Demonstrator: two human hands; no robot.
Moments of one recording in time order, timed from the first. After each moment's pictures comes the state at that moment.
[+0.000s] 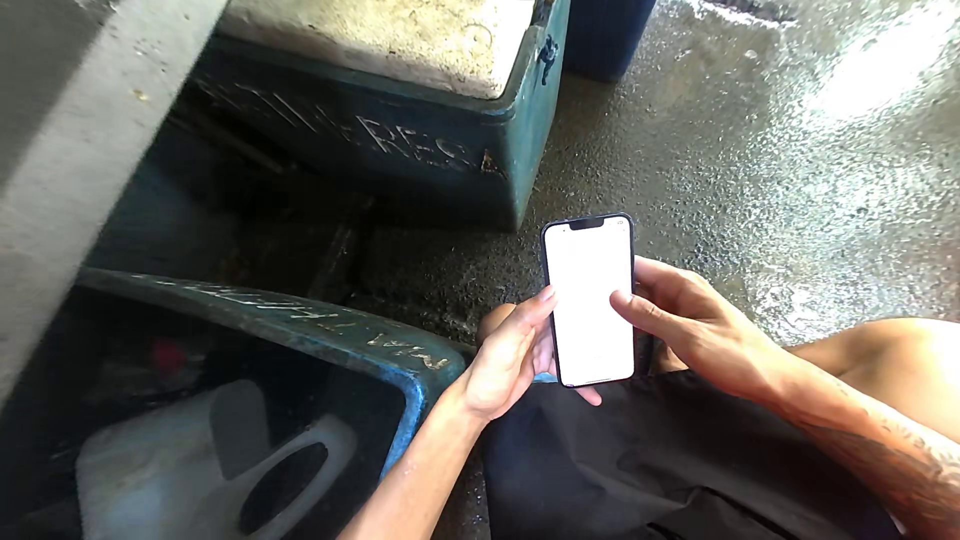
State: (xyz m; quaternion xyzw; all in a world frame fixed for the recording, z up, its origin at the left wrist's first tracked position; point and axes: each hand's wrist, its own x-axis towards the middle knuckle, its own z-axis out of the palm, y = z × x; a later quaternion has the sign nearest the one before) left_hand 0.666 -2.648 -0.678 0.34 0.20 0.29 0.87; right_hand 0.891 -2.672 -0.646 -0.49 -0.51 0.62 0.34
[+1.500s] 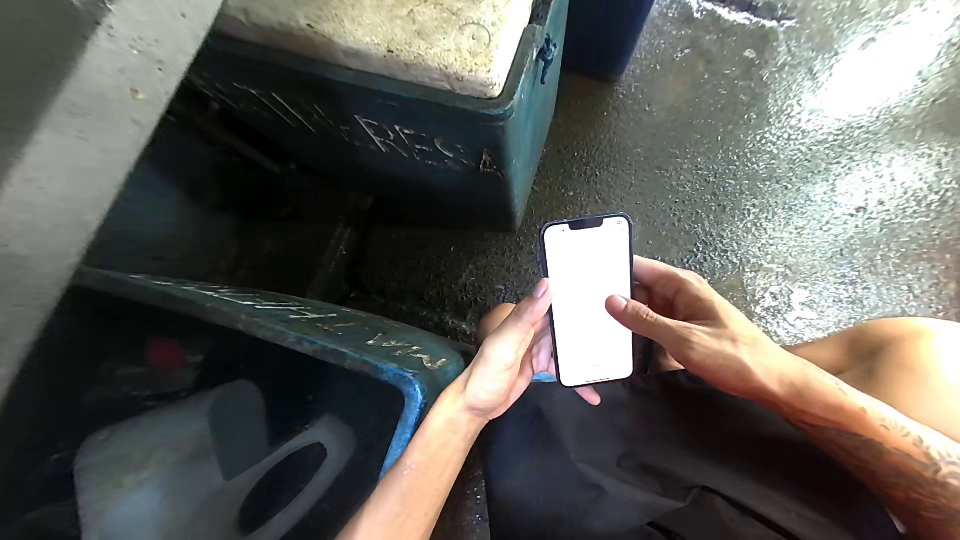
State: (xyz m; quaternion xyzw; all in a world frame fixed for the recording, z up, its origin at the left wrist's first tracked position) left_hand 0.666 -2.648 -0.679 0.34 0.20 0.29 0.87; right_hand 0.891 -2.672 -0.646 -0.48 -0.52 0.62 0.34
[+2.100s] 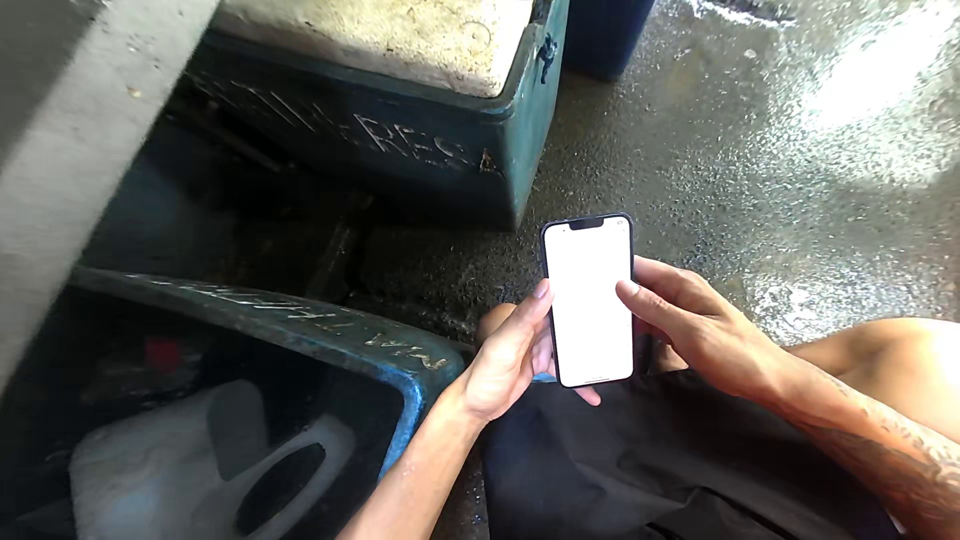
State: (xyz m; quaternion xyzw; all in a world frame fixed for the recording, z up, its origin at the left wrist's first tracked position) left_hand 0.667 -2.648 -0.679 0.35 0.20 0.29 0.87; right_hand 0.892 -2.671 -0.647 -0.49 -0.51 0.62 0.34
